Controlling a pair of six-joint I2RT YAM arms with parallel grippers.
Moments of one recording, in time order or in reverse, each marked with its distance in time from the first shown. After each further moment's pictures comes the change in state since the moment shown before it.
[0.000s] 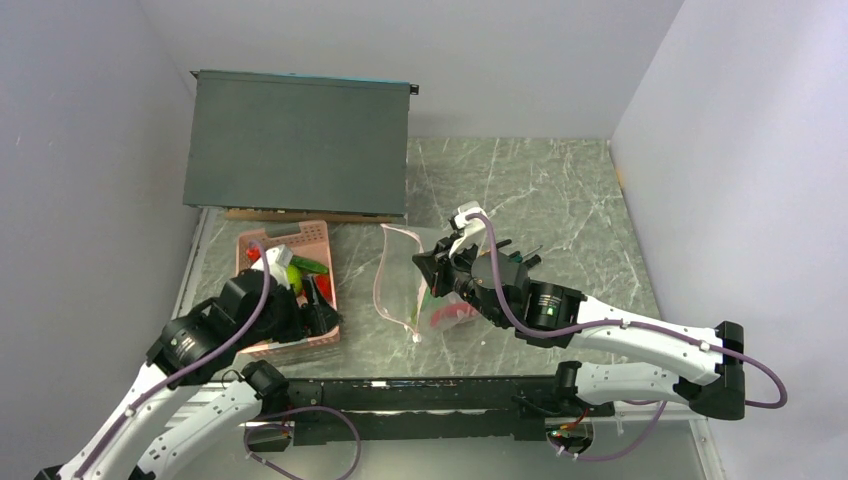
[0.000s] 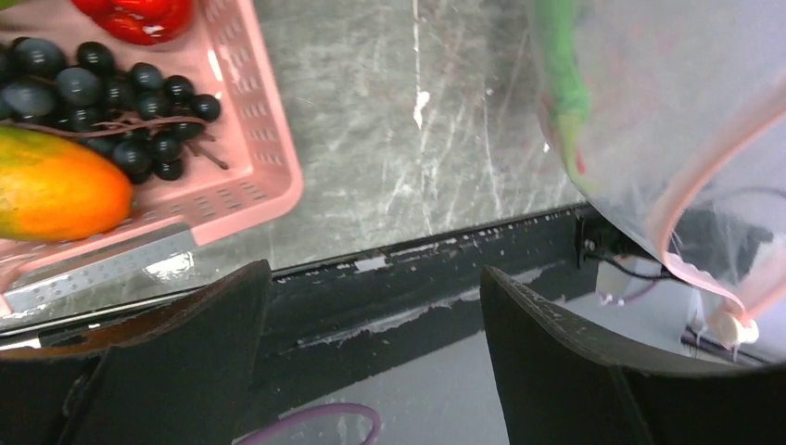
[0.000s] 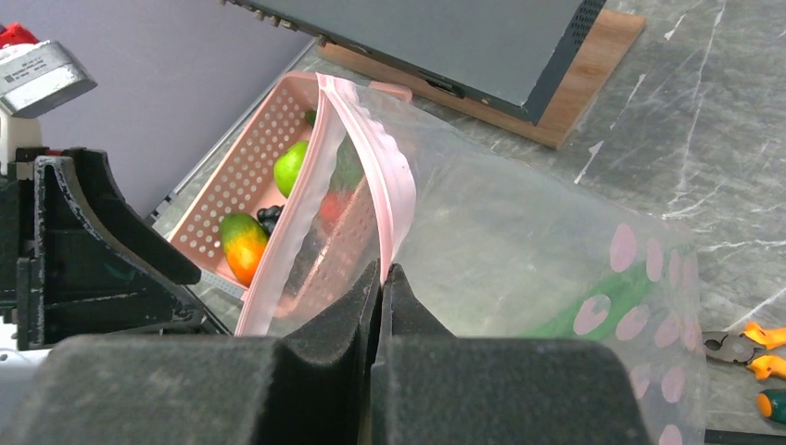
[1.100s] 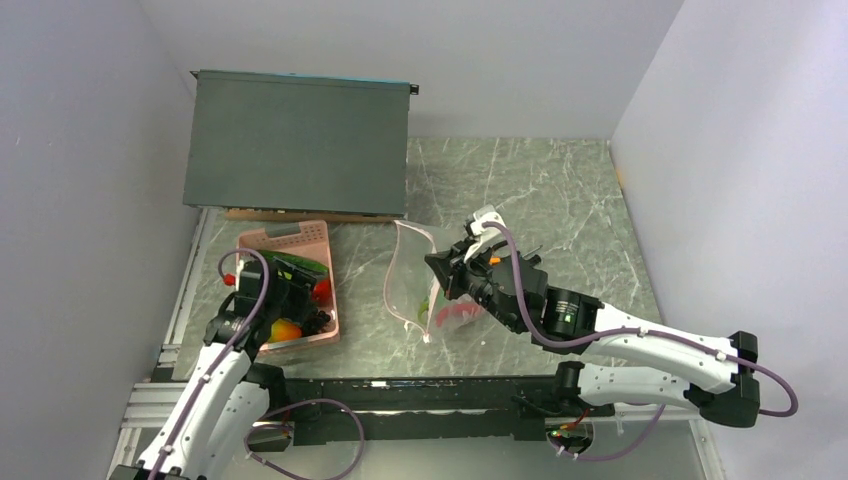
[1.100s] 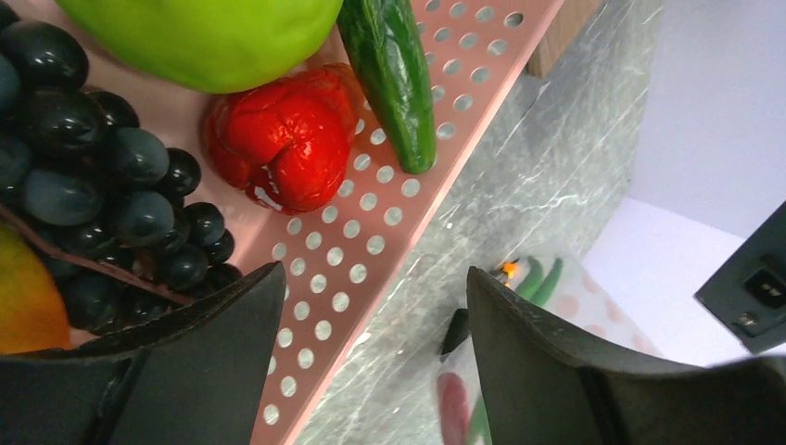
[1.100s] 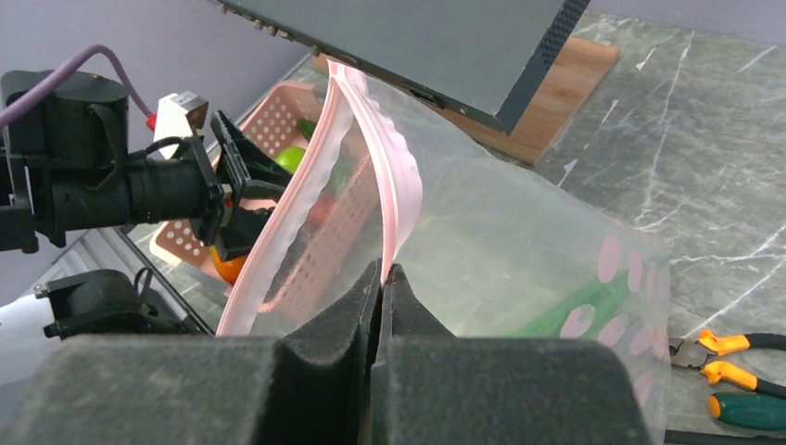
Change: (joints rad) left arm 0.489 0.049 -0.468 0.538 0.015 -0.515; right arm 0.000 -0.096 -0.049 0.006 0.004 -0.071
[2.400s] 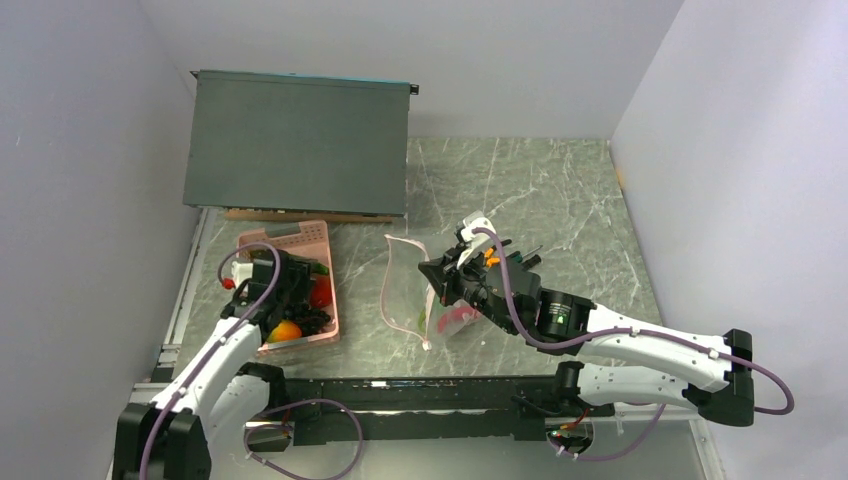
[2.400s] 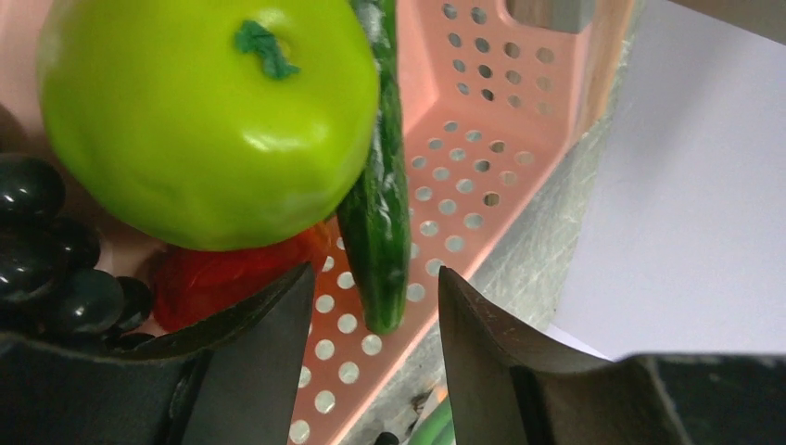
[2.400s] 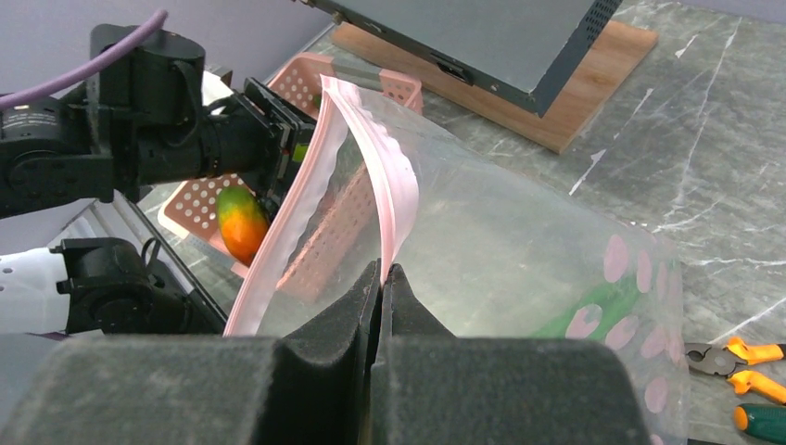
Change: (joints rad) left arm 0.002 0.241 -0.045 0.297 -0.202 -0.250; right arm 0.000 0.011 -0.047 0.040 -0.066 -0.012
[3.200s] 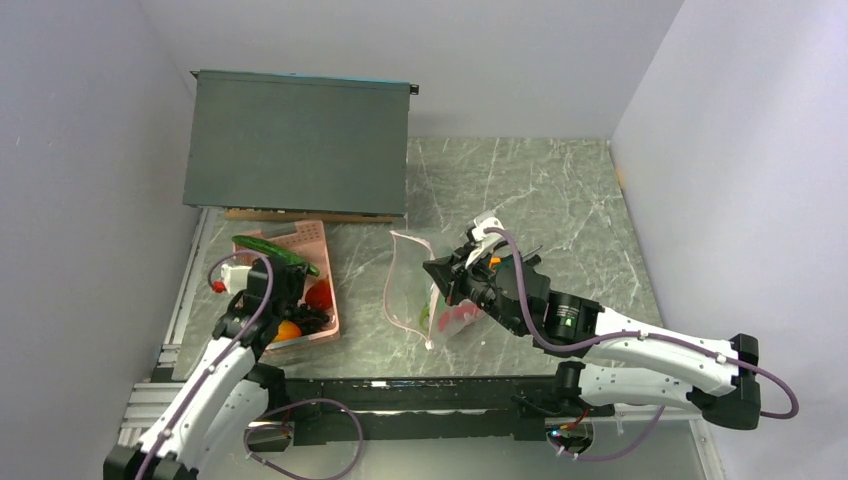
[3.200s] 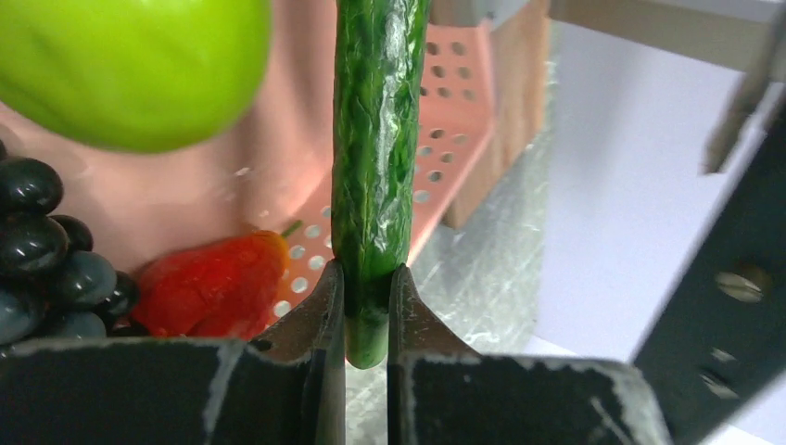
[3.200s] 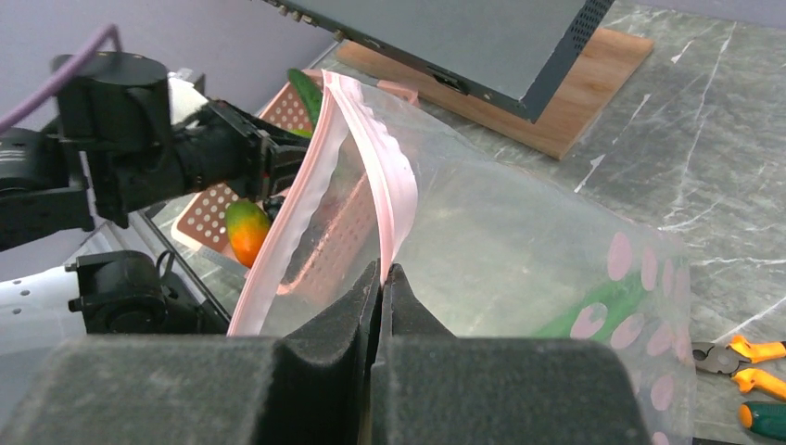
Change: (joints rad) left arm -0.069 -0.119 -0.008 -0.044 -0.150 0.006; right arm -0.001 -0.047 -0.016 0.004 0.009 0.019
